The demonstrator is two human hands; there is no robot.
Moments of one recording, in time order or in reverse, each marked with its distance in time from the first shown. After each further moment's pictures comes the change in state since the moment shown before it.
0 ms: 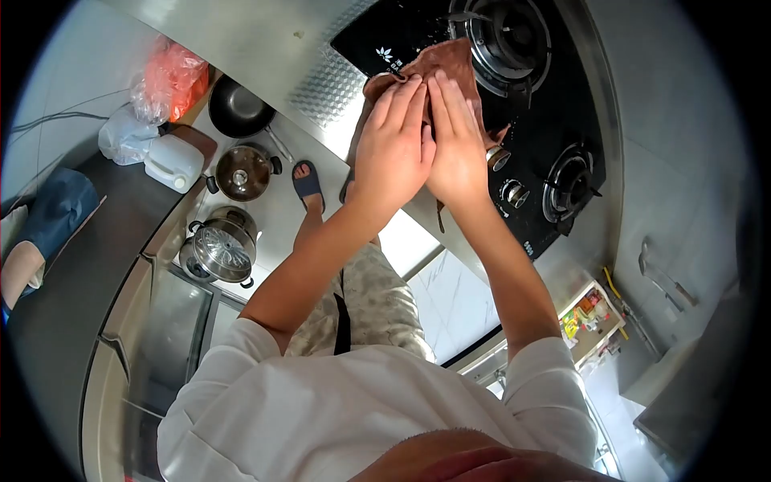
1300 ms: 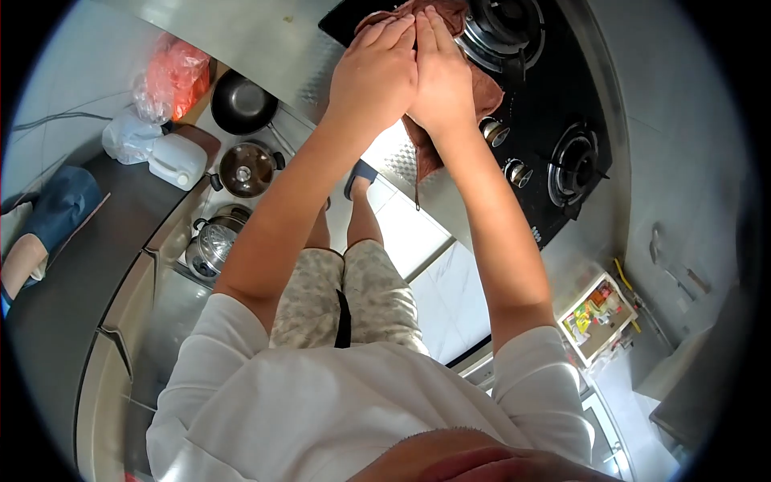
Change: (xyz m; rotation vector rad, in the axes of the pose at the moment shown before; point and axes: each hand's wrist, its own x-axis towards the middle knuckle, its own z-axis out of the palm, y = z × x) left_hand 0.053 -0.034 -0.003 0.214 0.011 0.328; right_hand 0.059 -0.003 0.007 -0.086 0.092 -0.080
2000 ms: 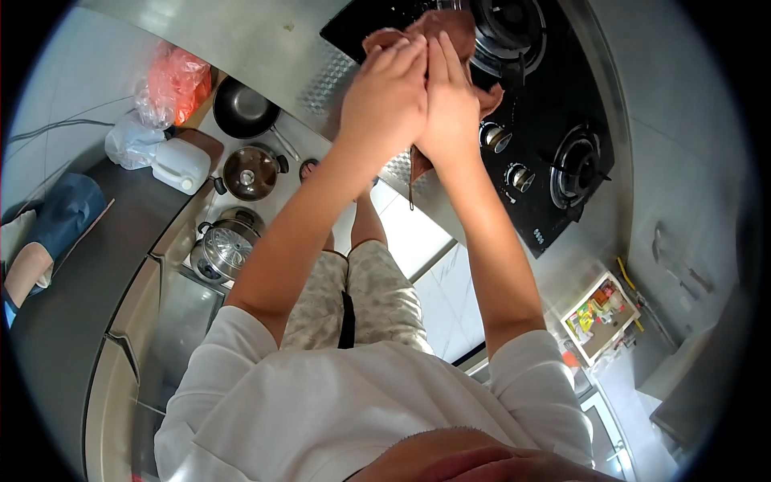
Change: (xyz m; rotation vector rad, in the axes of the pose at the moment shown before) left_hand -0.012 0.018 -0.001 -0.054 -0.113 -0.099; right_hand -0.024 -0.006 0.002 0.062 0.114 0.059
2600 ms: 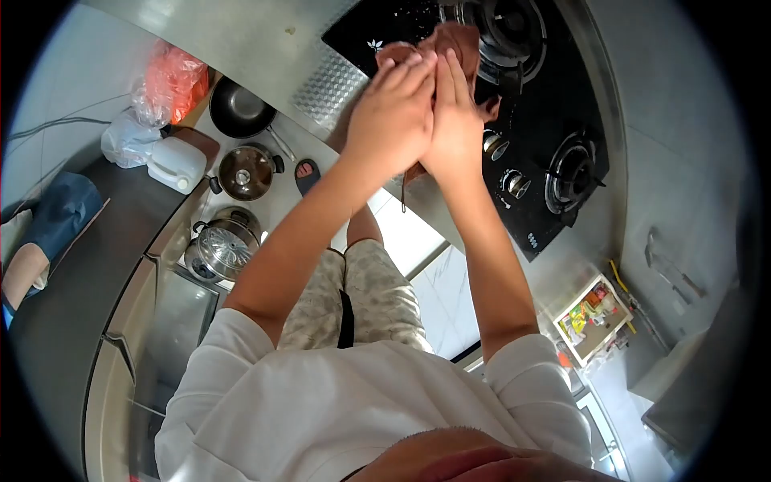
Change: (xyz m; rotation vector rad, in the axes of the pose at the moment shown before) left_hand -0.007 0.009 0.003 -0.073 -0.075 -0.014; right_hand -0.014 -0.002 -0.009 0.025 -0.044 0.090
